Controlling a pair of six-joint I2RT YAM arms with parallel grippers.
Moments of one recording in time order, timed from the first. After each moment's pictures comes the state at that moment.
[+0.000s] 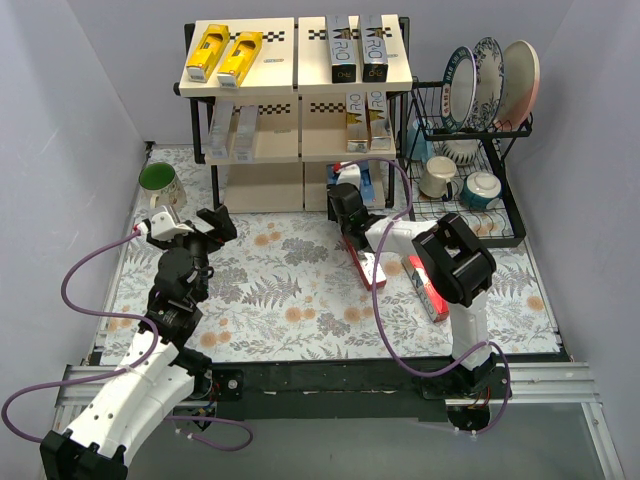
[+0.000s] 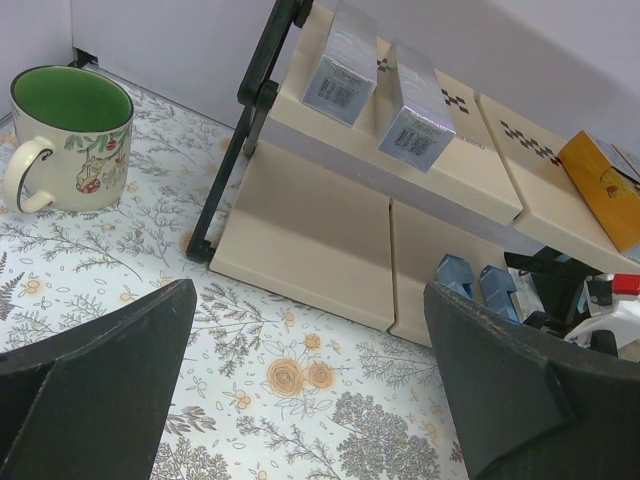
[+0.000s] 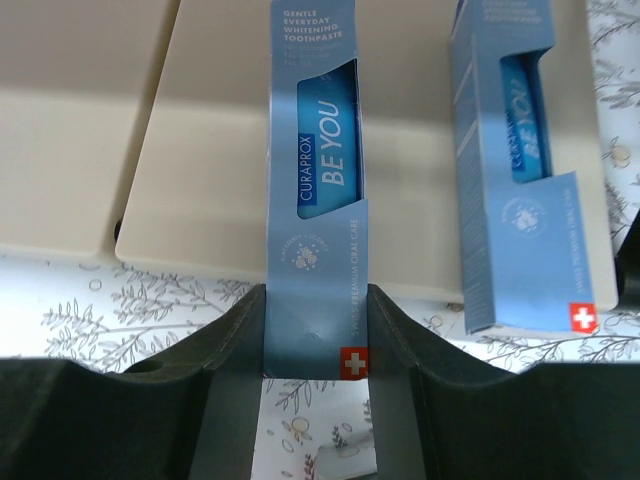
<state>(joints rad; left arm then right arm) -0.40 0.61 0.51 0.16 -0.55 -0.41 0.70 2.02 1.22 0.34 0.47 0.26</state>
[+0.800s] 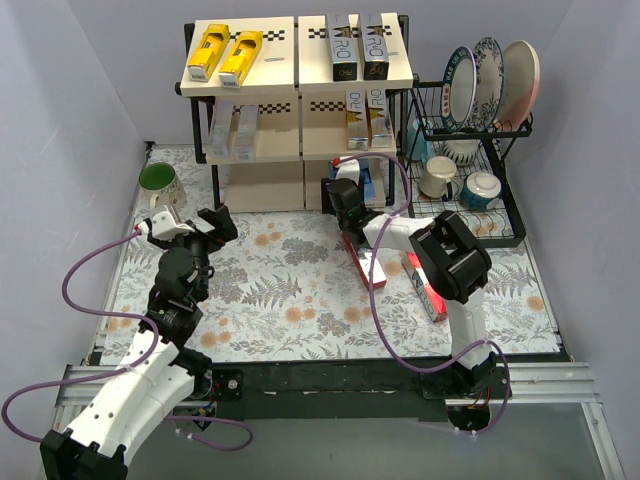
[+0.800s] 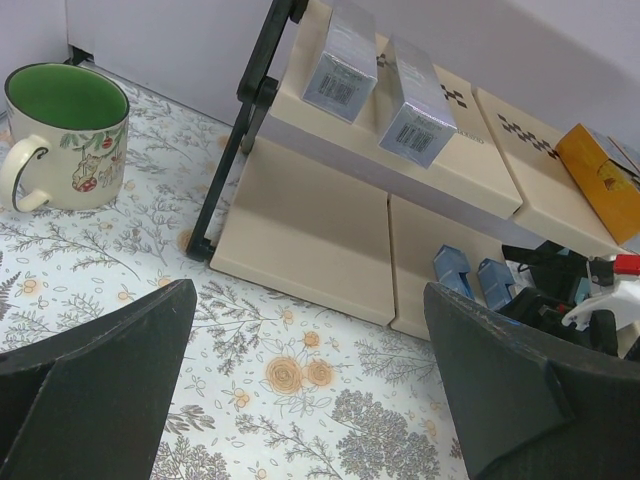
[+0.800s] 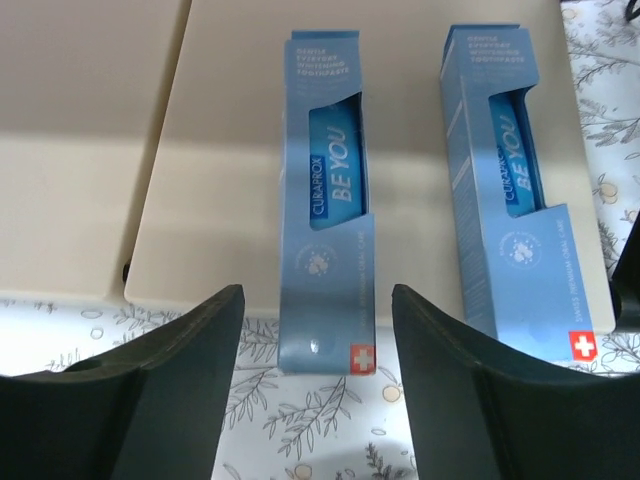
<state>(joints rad) -0.40 0.62 0.51 0.16 -0.54 -0.41 0.69 2.07 1.29 0.36 0.51 0.24</state>
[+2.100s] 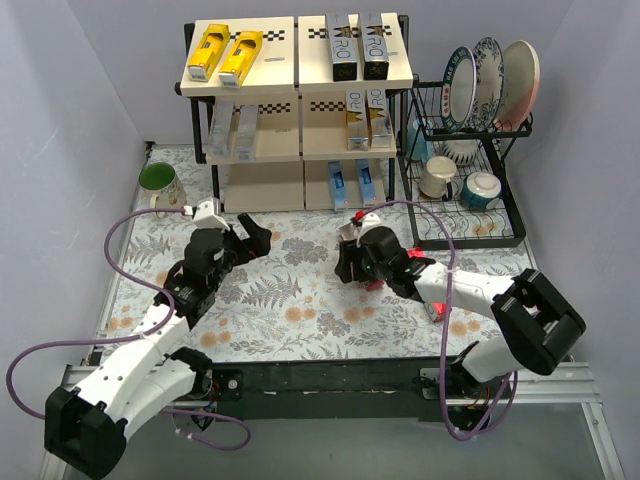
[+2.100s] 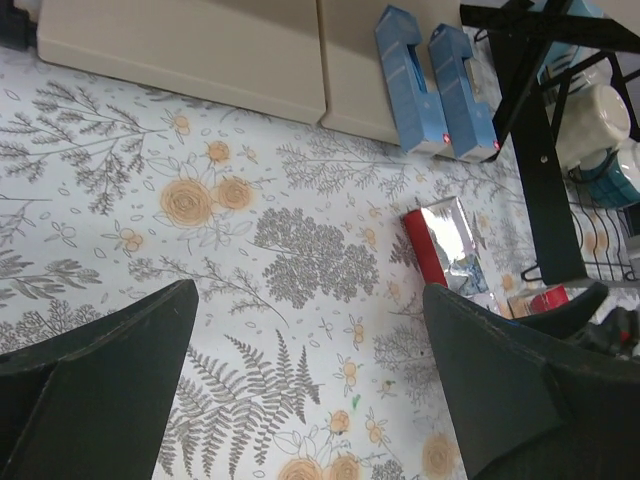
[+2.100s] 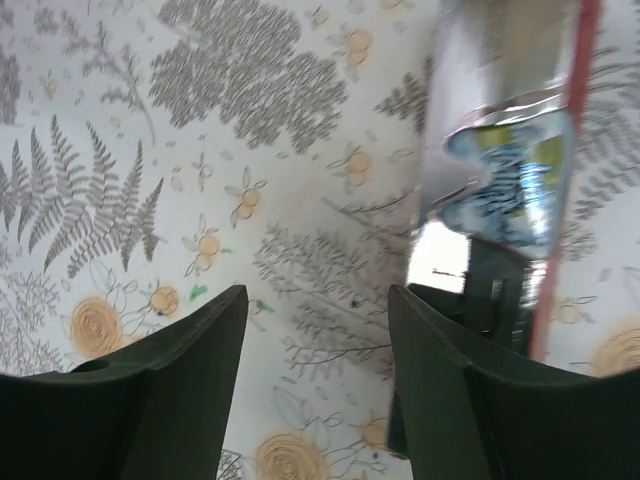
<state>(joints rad) -0.44 0.83 0.59 -0.08 -0.20 -0.60 0.77 1.43 0.68 0.11 0.03 0.42</state>
